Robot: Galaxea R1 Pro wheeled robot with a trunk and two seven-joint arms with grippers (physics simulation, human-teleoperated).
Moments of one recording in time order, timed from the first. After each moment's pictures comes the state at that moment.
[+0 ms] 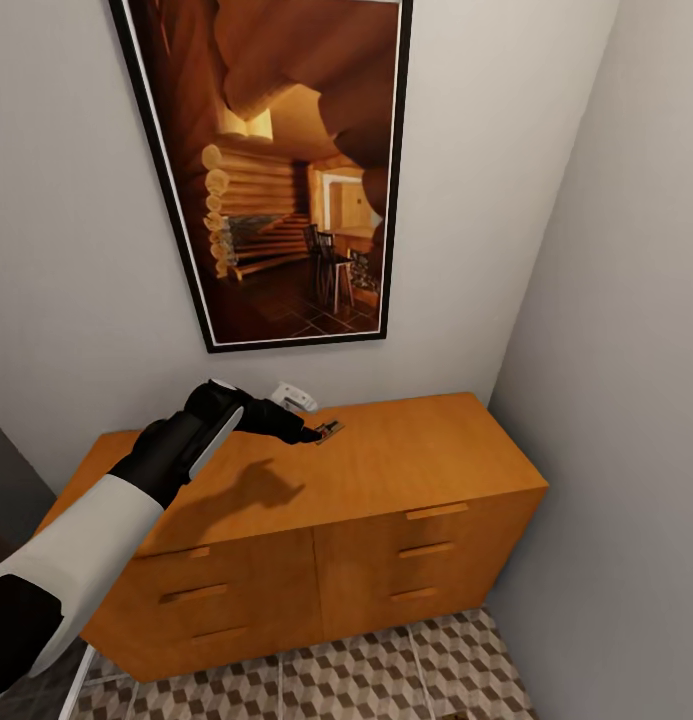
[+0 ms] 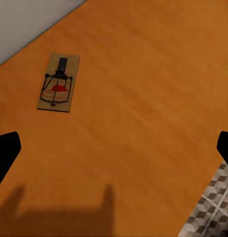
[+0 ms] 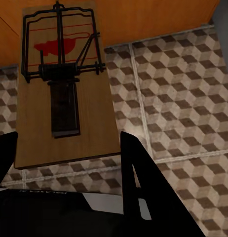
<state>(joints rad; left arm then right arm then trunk) -1.06 0.14 -0.53 -0.99 0.16 0.86 -0.52 -0.24 -0.06 0.04 -0.01 -0.14 -0.58 0.21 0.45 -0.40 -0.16</state>
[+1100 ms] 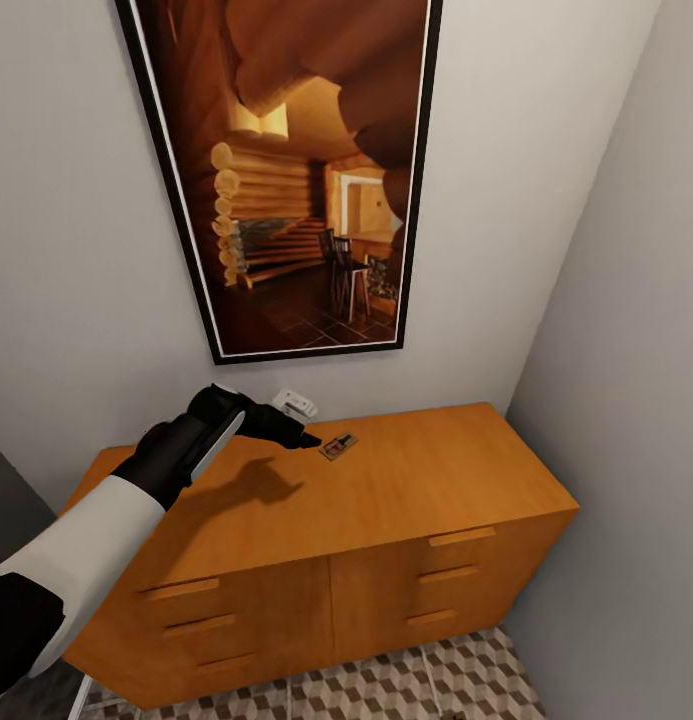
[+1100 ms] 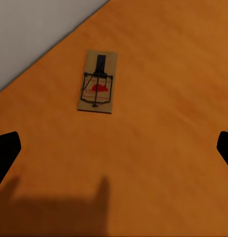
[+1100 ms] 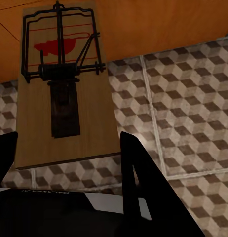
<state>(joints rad) -1.06 0.14 -0.55 -0.96 0.16 0.85 -0.52 -0.24 -0.06 0.04 -0.01 -0.14 -0.58 0.21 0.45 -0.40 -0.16</state>
